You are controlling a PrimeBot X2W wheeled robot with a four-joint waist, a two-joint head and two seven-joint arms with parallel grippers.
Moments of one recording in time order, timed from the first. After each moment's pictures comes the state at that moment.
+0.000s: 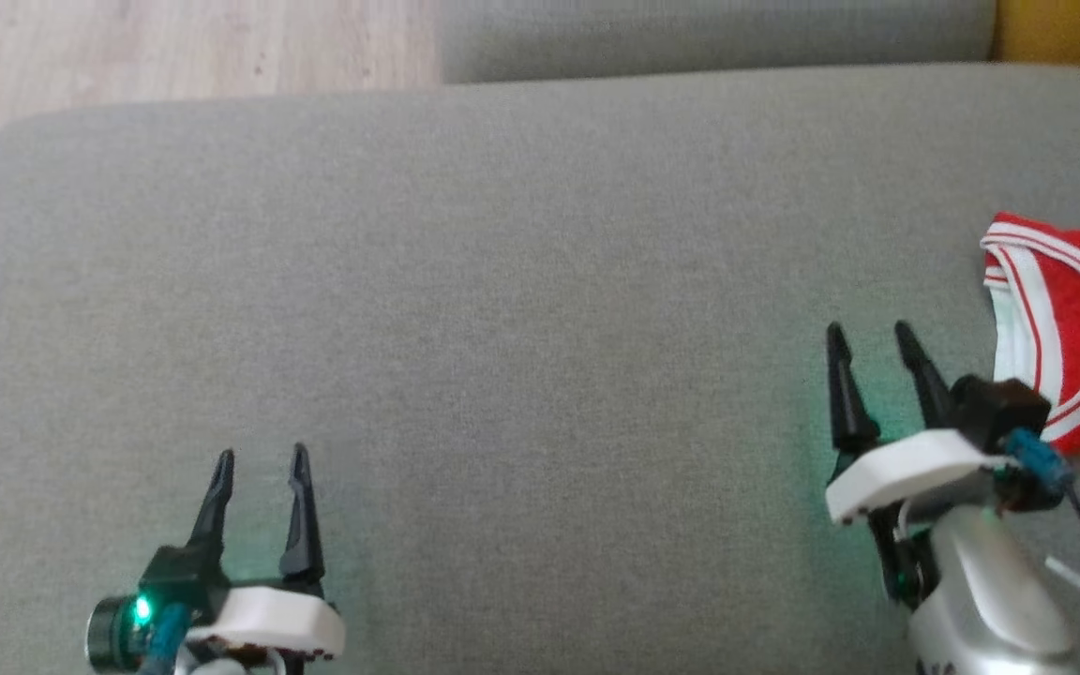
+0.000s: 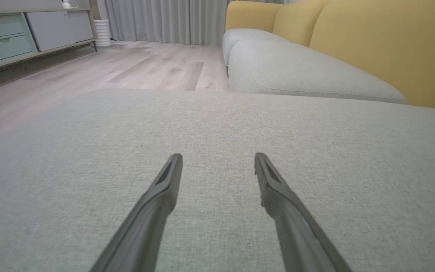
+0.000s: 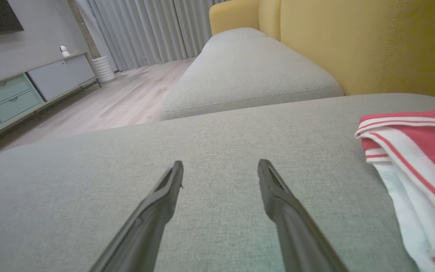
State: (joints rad) left arm -0.07 0.05 -0.08 0.40 -0.15 -0.01 -0.26; right arm -0.31 -0.06 0.03 0.63 0.19 0.13 -0.25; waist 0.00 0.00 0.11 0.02
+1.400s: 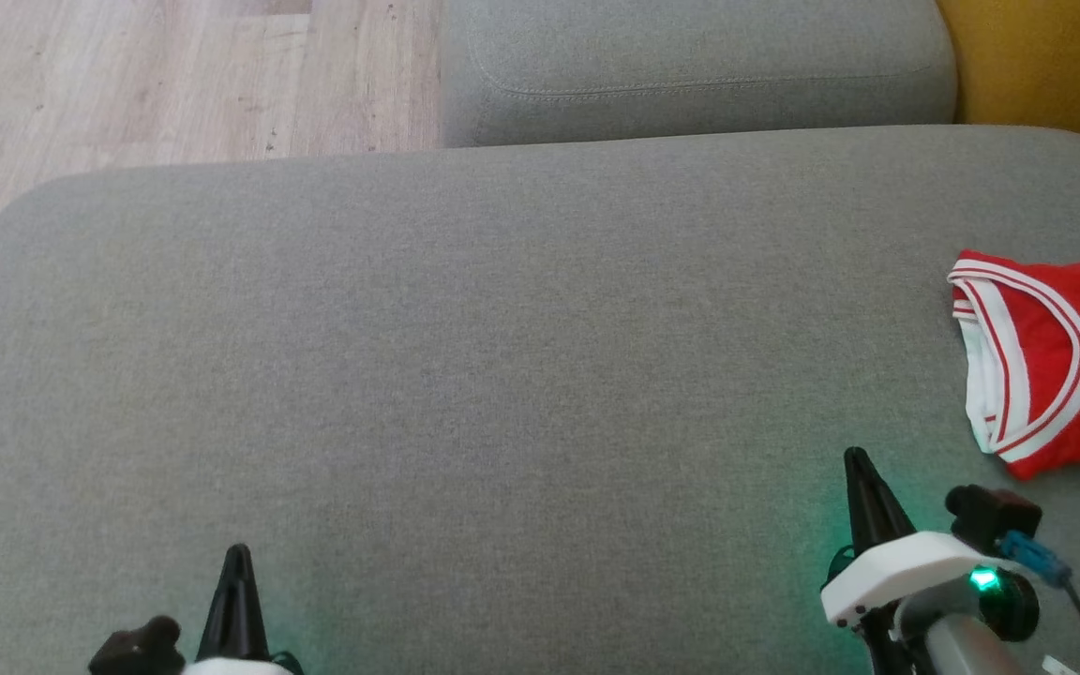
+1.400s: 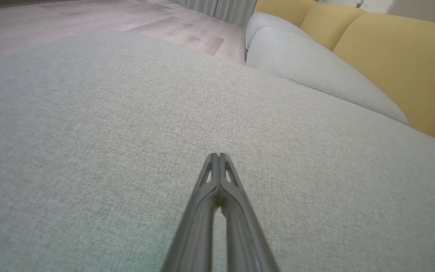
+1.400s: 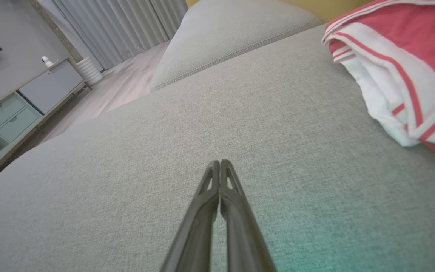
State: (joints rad) left arm 0.05 0.05 -0.03 0.46 -0.38 -0.07 -0.21; right arm -0.14 -0.05 0.08 0.66 0.38 0.13 -0.21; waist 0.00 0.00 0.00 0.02
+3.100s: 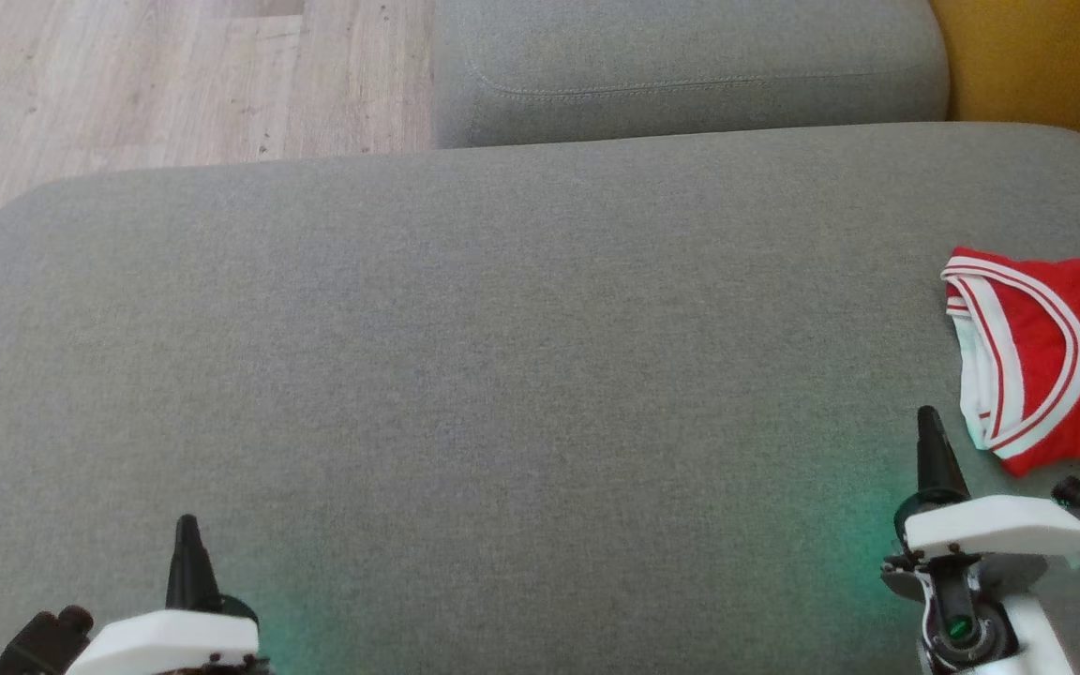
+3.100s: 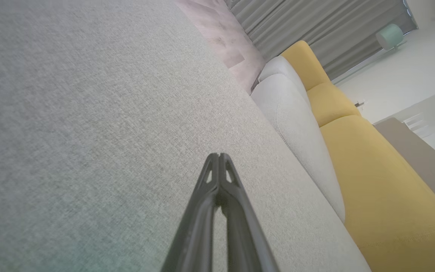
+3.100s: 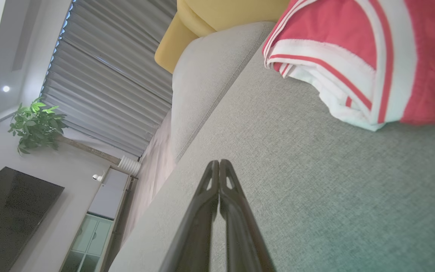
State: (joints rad) left arm 0.00 0.04 0.03 0.38 -0.95 -0.09 -0.06; right arm -0.13 -0.05 -0.02 0.48 0.95 0.13 -0.06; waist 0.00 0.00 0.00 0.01
